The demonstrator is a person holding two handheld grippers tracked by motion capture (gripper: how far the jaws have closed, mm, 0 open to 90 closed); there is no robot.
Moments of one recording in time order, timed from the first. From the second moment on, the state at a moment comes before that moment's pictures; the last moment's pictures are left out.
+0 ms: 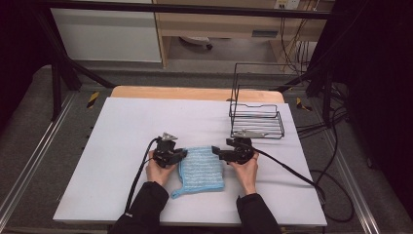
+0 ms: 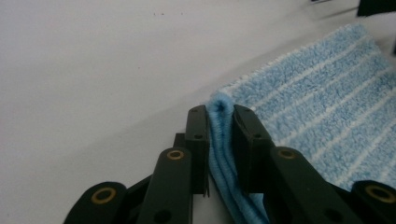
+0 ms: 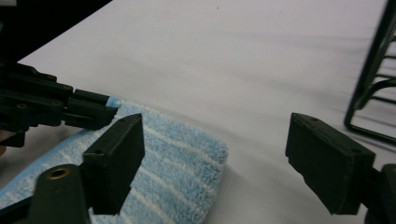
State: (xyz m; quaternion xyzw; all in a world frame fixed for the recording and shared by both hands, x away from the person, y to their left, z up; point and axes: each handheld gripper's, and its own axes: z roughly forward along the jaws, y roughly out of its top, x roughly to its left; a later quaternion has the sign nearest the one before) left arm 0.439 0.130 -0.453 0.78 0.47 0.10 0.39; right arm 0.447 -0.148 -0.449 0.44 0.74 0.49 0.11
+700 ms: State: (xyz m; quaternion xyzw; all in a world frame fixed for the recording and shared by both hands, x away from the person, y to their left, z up) left arm 0.437 0.128 -0.454 0.78 0.47 0.12 0.39; right arm 0.453 -0.140 -0.459 0.46 0.77 0.43 0.04
